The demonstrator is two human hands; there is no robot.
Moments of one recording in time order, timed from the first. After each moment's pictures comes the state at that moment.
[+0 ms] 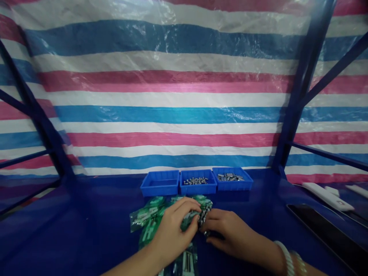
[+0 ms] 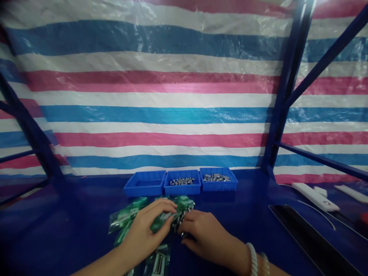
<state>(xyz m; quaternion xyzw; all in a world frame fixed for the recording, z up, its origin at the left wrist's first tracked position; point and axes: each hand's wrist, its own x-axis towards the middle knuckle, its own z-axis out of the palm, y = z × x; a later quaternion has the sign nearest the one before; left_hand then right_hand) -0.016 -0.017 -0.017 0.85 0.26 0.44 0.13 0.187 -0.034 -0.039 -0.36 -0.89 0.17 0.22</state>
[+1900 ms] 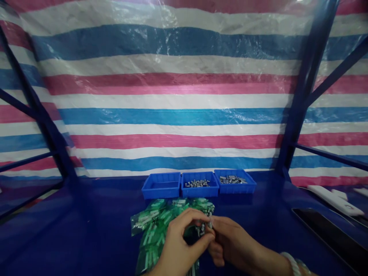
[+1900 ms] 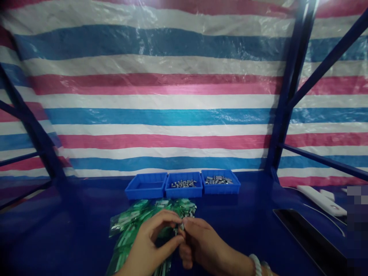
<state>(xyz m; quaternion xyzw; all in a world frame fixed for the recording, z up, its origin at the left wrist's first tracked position) -0.001 -0.034 -0.028 0.74 0.30 0.50 0.33 0.158 -0.036 -0.061 -0.22 -0.43 0.77 0.43</state>
